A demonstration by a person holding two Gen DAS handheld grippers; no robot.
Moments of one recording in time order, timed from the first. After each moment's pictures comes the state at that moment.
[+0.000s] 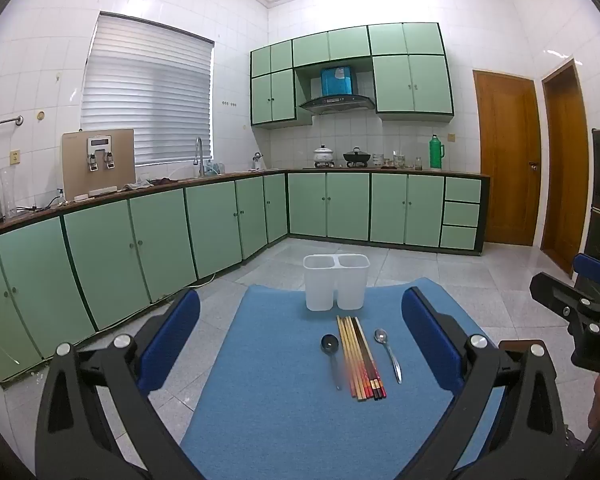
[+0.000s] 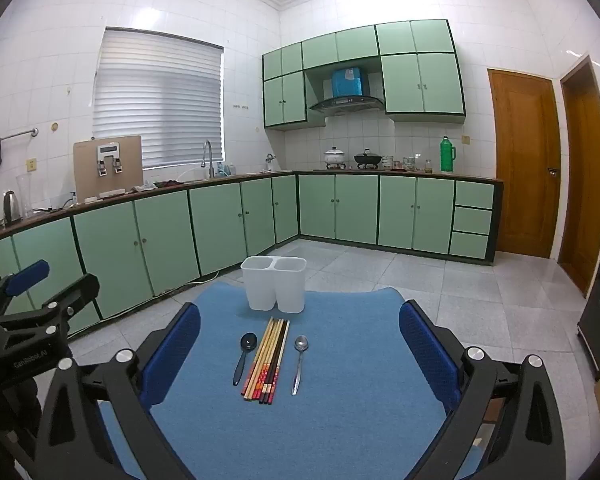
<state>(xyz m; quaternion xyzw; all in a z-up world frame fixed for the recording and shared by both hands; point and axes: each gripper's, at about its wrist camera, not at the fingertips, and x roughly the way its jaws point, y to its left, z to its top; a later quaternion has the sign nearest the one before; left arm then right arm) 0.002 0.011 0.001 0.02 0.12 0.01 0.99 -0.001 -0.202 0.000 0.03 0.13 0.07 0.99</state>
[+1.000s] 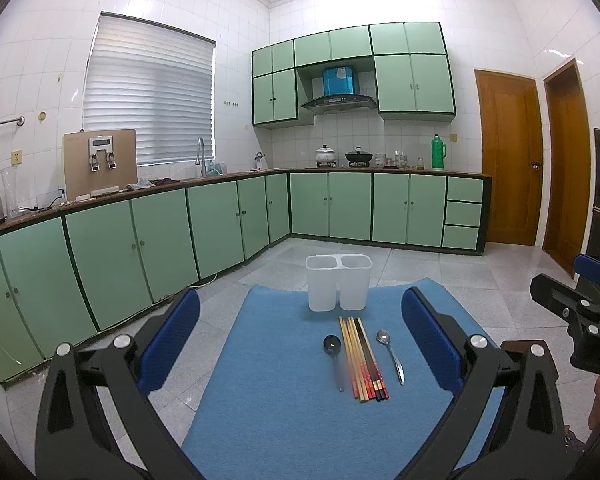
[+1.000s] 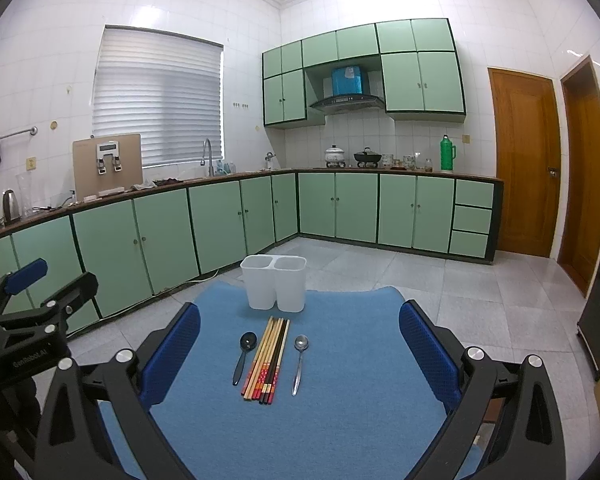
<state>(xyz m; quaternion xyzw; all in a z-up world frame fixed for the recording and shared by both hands) 0.002 0.011 0.004 0.02 0.12 0.02 0.99 0.003 -0.195 0.002 0.02 0.14 0.06 0.99</state>
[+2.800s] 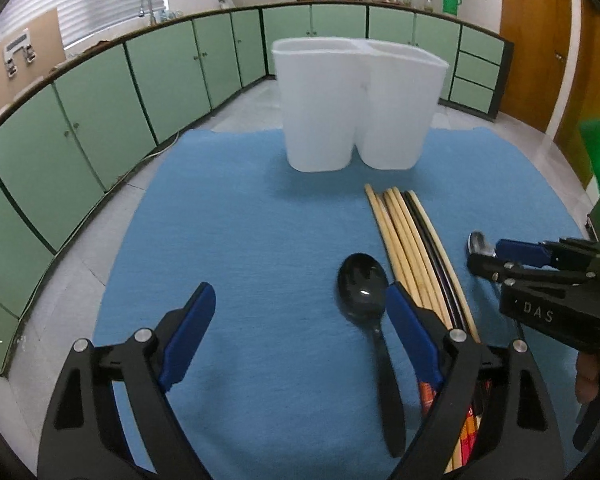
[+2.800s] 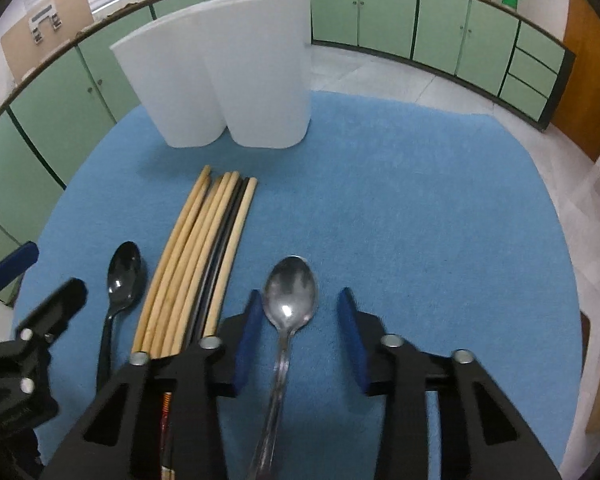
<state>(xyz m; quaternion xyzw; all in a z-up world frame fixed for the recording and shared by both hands) 0.316 0.005 -0.191 0.04 0.42 -0.01 0.91 0.330 -0.170 -0.206 0.00 0.49 0.09 0.87</state>
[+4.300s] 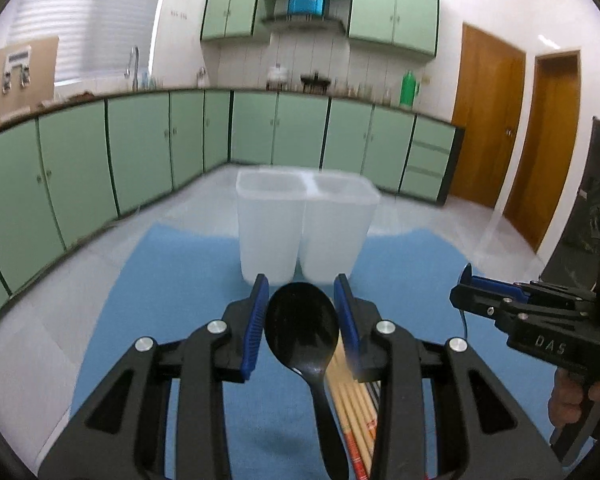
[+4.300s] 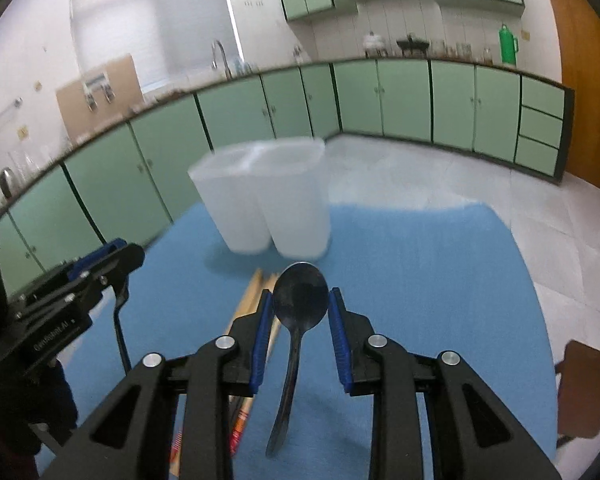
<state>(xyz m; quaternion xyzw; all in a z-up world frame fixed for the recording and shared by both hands) 0.296 0.001 -0.120 -0.03 0.24 -0.09 0.97 0.297 -0.199 -0.128 0.05 0.32 0.16 0.93</state>
